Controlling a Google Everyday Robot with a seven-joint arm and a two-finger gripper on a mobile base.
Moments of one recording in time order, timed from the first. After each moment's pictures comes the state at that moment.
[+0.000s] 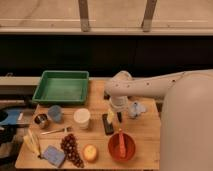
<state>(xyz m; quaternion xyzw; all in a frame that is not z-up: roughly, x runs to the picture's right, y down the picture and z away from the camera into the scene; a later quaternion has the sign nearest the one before) 0.074 0.147 0.806 -0.28 0.20 0.45 0.82</state>
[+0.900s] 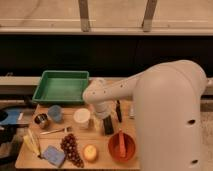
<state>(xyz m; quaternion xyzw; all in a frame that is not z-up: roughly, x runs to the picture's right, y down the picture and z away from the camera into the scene) 0.012 0.188 0.814 -0.31 0.23 0.36 0.85</state>
